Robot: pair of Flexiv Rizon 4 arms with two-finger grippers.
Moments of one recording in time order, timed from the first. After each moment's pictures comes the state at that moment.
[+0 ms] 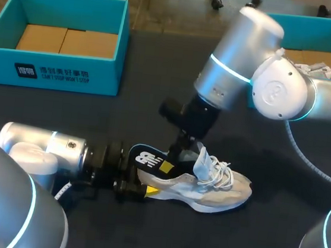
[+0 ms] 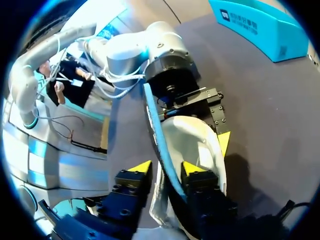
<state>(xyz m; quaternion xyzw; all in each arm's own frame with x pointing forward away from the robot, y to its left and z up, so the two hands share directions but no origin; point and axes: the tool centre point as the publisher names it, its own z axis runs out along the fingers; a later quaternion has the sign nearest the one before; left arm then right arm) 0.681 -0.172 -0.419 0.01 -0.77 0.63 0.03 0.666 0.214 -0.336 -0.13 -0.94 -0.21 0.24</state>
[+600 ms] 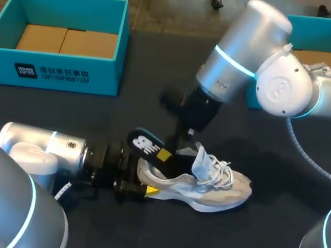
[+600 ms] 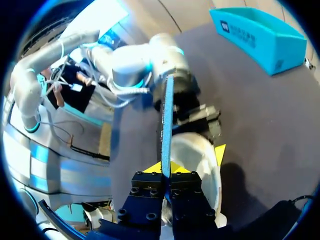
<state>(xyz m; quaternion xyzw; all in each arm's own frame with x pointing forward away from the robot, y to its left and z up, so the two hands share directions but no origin) 0.681 -0.171 -0.419 0.01 -0.77 0.63 0.03 0.678 0.227 -0.299 -0.14 -0.94 -0.24 0.22</state>
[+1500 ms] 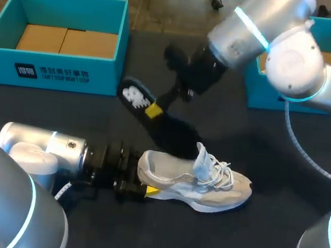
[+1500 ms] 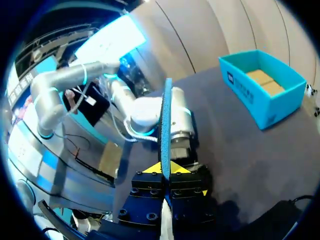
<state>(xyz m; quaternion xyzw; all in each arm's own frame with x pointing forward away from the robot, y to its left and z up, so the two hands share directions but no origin) 0.681 -0.172 -0.419 0.01 -0.77 0.63 0.03 0.732 0.258 -0.208 -0.09 -0.90 -0.38 0.22</state>
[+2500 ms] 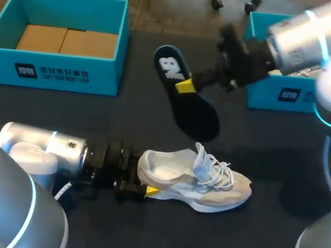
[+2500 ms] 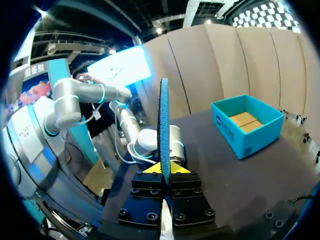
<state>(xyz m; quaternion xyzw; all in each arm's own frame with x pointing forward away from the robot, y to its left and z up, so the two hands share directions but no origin) 0.681 -0.171 -0.419 0.01 -0.77 0.63 0.03 0.738 0.196 -0.146 -0.08 -0.83 -0.53 0.12</state>
